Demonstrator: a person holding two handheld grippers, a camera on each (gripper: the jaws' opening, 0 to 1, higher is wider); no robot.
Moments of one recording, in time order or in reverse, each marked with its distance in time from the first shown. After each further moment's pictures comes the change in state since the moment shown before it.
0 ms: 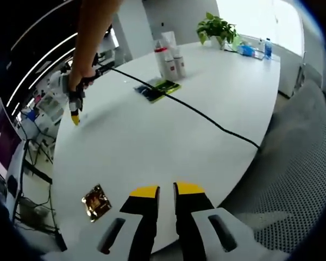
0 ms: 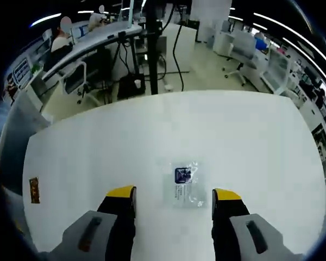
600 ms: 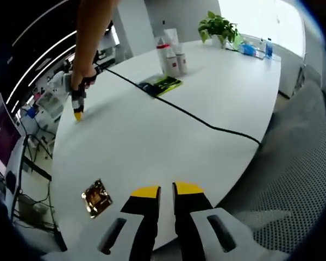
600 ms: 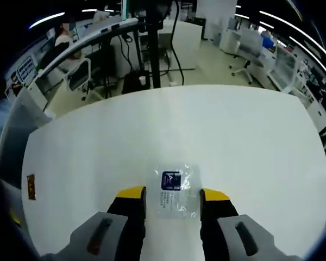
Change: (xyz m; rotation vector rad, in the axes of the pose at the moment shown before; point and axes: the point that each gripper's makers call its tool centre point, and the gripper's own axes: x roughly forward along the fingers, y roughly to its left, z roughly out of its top) left arm 0.001 0.005 -0.009 -0.008 0.015 -0.004; right arm 0.009 0.002 -0.004 0.006 0.019 0.021
